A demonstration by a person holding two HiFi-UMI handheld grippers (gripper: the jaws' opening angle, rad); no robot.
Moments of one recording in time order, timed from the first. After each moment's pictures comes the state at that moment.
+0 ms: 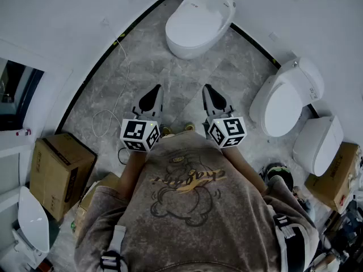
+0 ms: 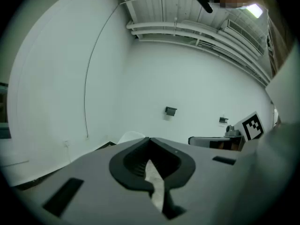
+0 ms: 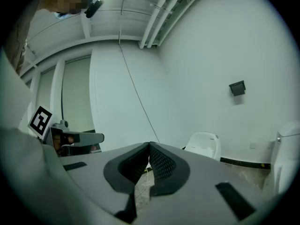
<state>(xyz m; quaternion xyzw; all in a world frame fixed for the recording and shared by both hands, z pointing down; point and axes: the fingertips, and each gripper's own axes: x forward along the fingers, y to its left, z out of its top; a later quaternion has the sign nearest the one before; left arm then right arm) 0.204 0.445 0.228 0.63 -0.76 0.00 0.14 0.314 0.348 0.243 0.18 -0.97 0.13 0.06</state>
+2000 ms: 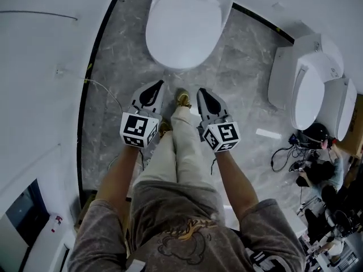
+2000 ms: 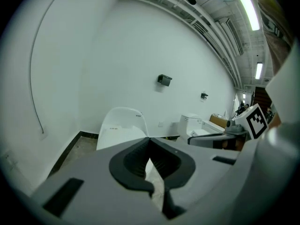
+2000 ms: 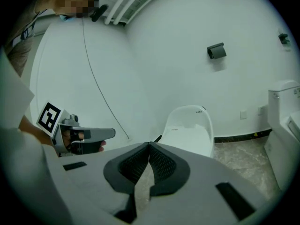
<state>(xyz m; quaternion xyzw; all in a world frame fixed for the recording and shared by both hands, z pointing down) -0.071 0.138 0.492 0.80 -0.56 0.10 0.19 0.050 0.126 0.510 0.36 -0.90 0.21 0.09</state>
